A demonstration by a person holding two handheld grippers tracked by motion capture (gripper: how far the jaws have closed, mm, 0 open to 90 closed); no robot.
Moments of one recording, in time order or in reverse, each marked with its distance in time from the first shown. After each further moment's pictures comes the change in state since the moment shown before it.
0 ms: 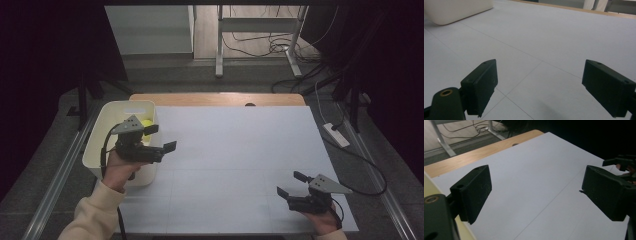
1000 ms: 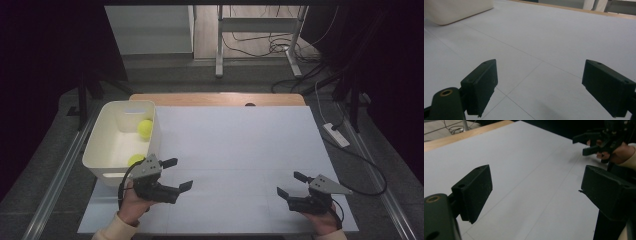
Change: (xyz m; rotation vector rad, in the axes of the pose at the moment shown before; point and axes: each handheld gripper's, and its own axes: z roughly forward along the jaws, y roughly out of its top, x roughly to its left) left arm -0.057 -0.074 0.023 0.005 -0.114 0.085; right arm 0.001 0.000 -0.001 0.000 -0.001 -0.006
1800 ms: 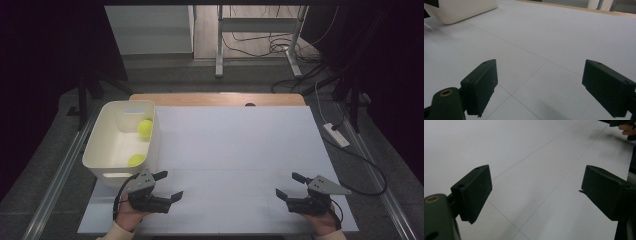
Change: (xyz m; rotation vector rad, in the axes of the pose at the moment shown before) left arm 0.016 -0.060 0.001 0.052 0.068 -0.044; right arm 0.002 -0.001 0.001 0.002 0.029 0.000
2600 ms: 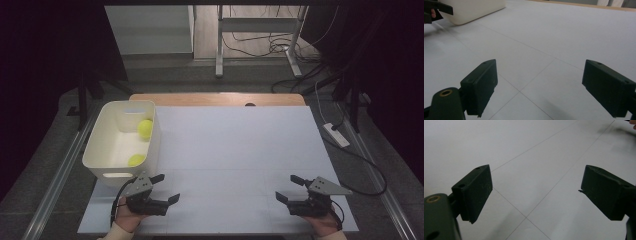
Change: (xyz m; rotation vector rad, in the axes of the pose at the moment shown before) left arm 0.005 -0.016 0.001 -0.001 0.020 -0.015; right arm -0.001 -0.003 -0.003 0.004 0.060 0.026
